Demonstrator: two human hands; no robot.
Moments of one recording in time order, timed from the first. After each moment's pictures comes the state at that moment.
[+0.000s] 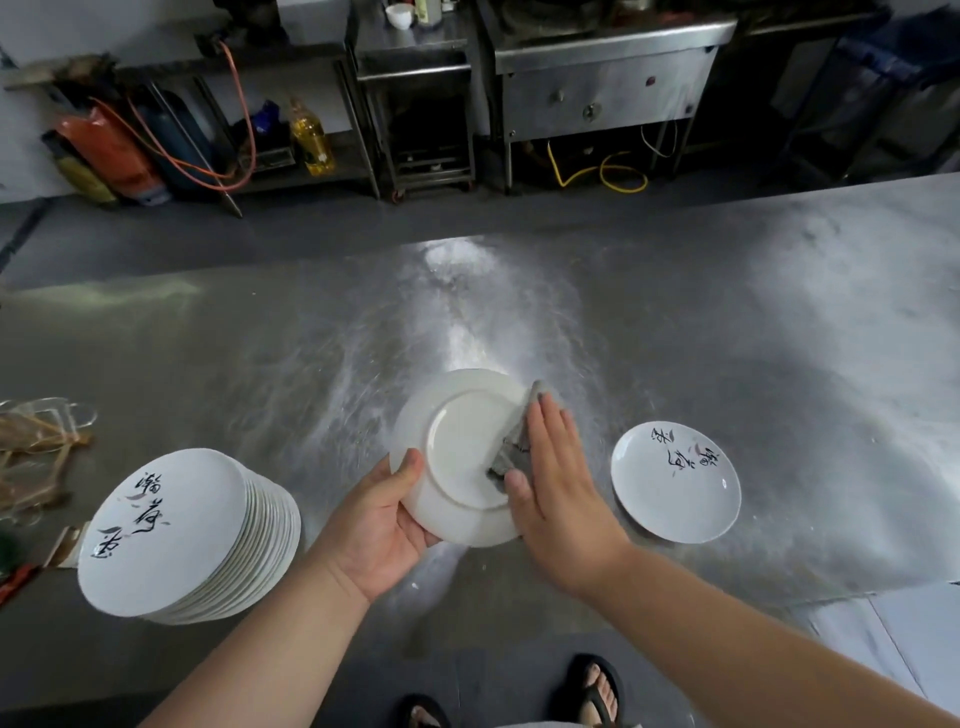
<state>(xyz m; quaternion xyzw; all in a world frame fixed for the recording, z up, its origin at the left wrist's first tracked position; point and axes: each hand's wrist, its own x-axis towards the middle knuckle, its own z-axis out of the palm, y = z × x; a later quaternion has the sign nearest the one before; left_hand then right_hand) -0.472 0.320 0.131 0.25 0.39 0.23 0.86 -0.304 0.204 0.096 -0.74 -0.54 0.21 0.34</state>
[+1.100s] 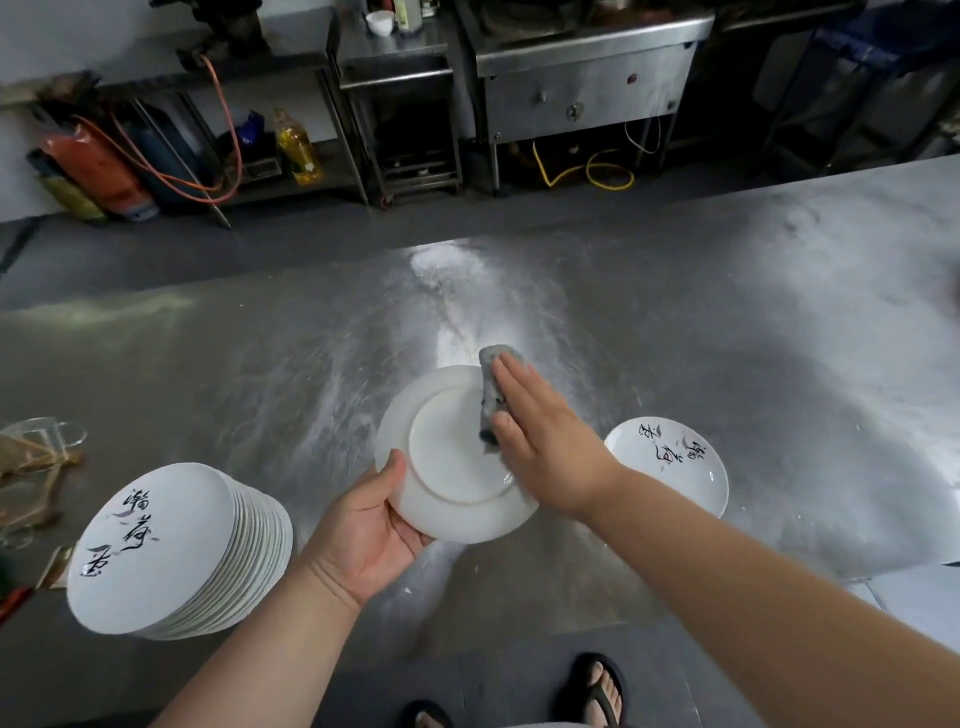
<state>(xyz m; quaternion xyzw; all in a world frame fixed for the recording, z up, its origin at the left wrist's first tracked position) -0.465 0.318 0.132 0.23 0.37 0.24 0.87 -0.257 0.239 0.115 -0.73 -0.57 0.19 0.33</state>
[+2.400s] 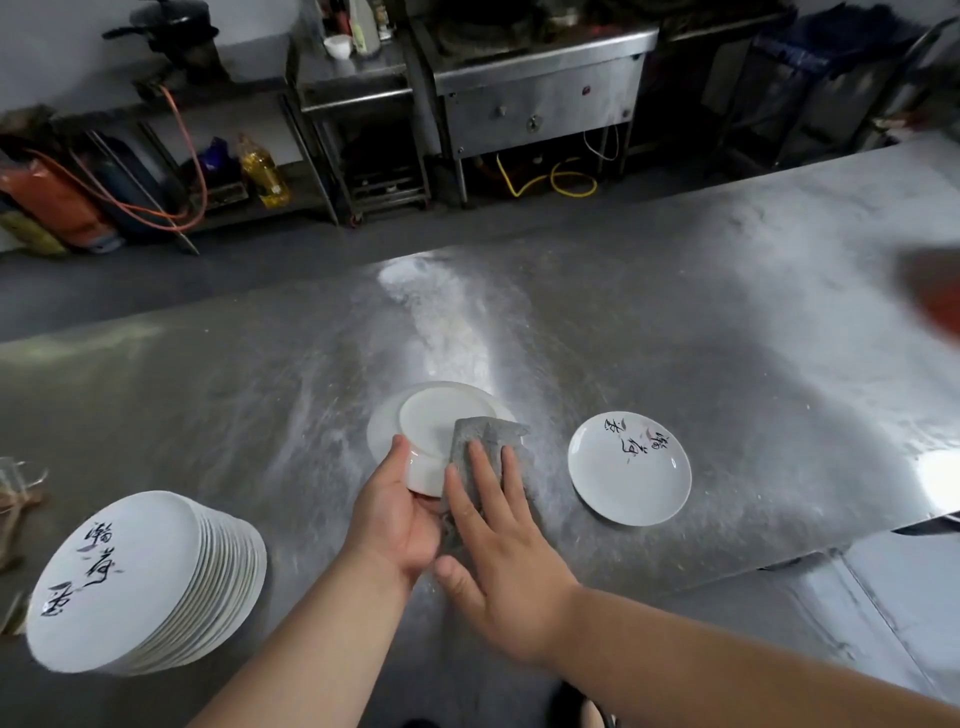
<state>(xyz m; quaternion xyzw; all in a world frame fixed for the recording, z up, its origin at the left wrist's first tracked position) -0.404 0.290 0.136 0.19 0.46 0.20 0.85 -0.329 0.161 0.090 -0.73 -0.60 0.20 0.26</state>
